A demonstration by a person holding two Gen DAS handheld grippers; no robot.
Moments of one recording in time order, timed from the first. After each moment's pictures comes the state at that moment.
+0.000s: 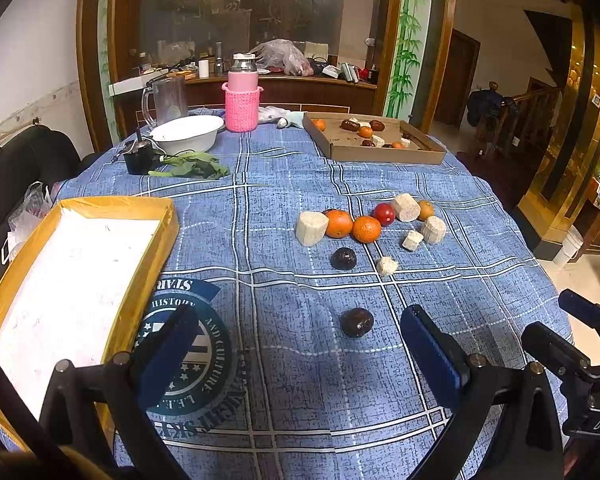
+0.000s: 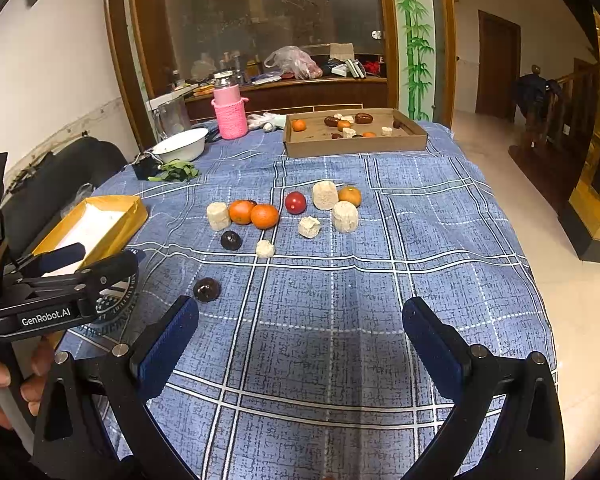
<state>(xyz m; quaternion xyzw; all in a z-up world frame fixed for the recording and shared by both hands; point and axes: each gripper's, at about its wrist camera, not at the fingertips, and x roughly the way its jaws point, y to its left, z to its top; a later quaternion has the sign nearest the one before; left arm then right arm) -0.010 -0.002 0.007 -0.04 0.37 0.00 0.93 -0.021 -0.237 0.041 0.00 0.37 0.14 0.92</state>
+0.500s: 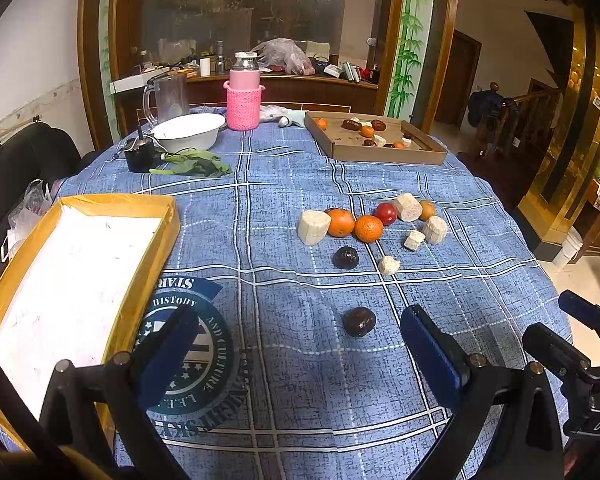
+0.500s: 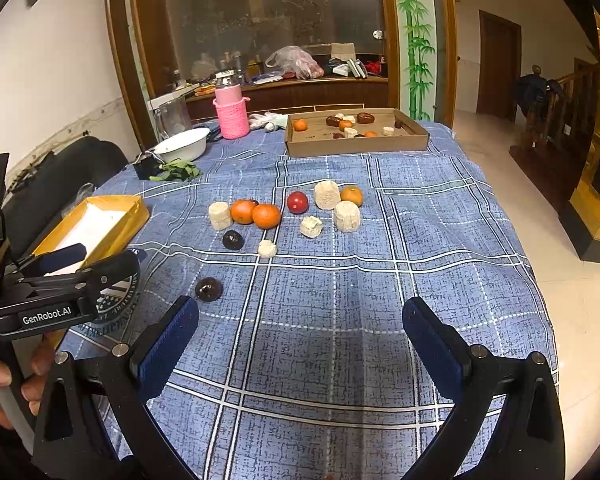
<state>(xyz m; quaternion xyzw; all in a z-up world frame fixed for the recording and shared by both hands) -0.012 0.001 0.006 -0.04 0.38 0.00 0.93 -0.021 -0.240 0.038 -0.01 0.37 0.14 0.92</state>
